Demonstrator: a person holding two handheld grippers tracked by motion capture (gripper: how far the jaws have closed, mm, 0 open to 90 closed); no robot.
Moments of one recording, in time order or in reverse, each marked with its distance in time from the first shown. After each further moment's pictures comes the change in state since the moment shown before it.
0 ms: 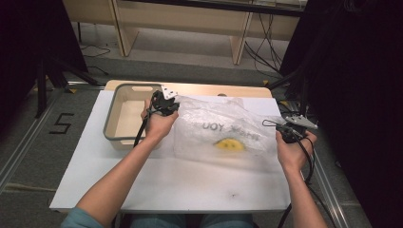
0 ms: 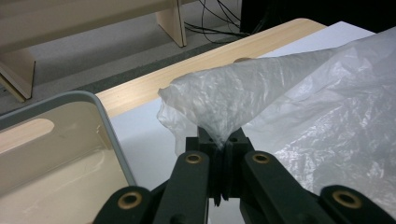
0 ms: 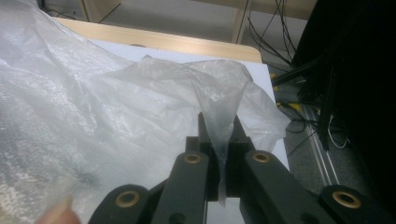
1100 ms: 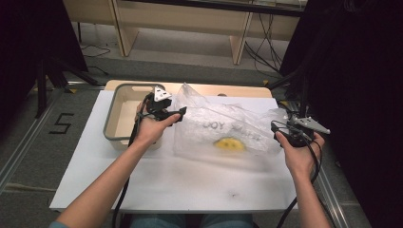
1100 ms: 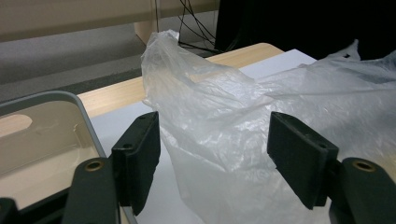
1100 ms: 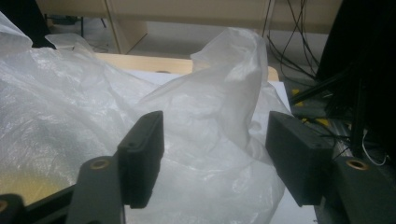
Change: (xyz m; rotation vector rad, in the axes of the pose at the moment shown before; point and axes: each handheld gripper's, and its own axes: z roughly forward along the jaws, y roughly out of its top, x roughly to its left) left arm -0.003 0.000 -0.040 -0.064 -0.105 -0.083; right arm -0.009 0.000 -0.023 -0.096 0.104 0.065
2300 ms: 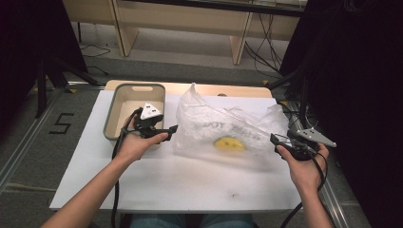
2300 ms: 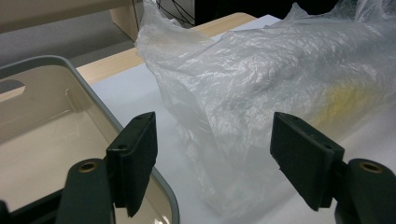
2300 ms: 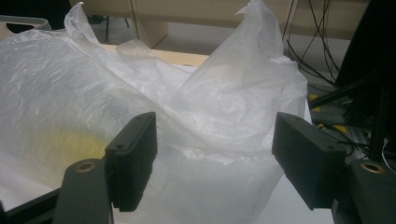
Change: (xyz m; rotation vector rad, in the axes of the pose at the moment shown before) left arm 0.002 -0.034 -0.046 0.060 -0.079 0.082; right arm 0.009 -0.017 -0.034 -0.012 0.083 -0.035
